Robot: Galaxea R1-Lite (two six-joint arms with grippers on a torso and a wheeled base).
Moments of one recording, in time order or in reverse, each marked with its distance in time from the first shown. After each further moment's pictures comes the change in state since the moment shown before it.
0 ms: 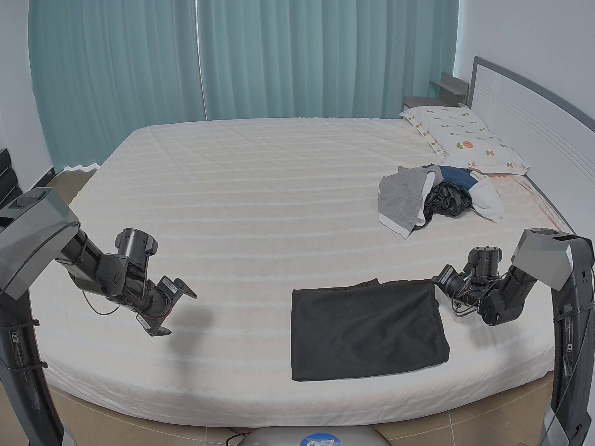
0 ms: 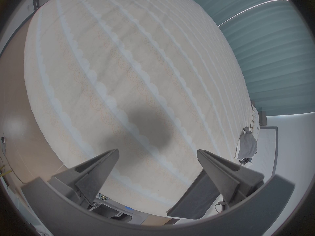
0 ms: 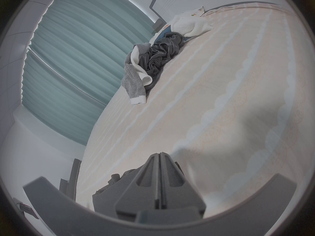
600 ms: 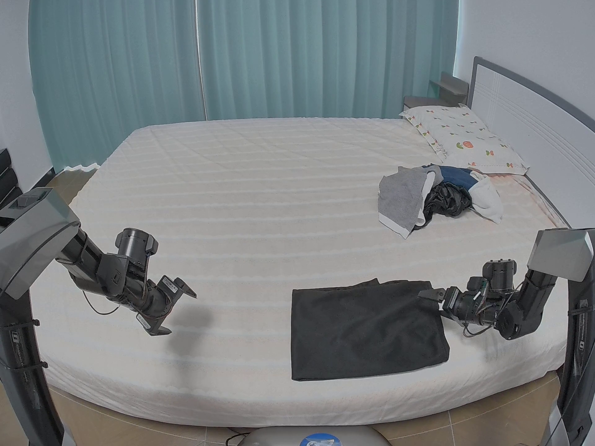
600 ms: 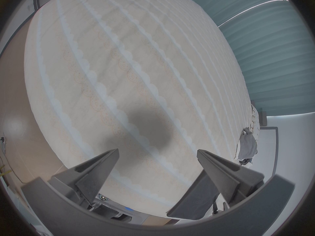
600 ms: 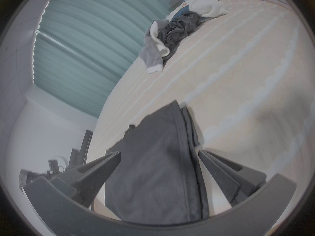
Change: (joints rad) left arm -0.001 0.002 -0.003 0.000 0.007 -0.002; right arm -0.019 -0.125 0.283 -0.041 0.260 -0.151
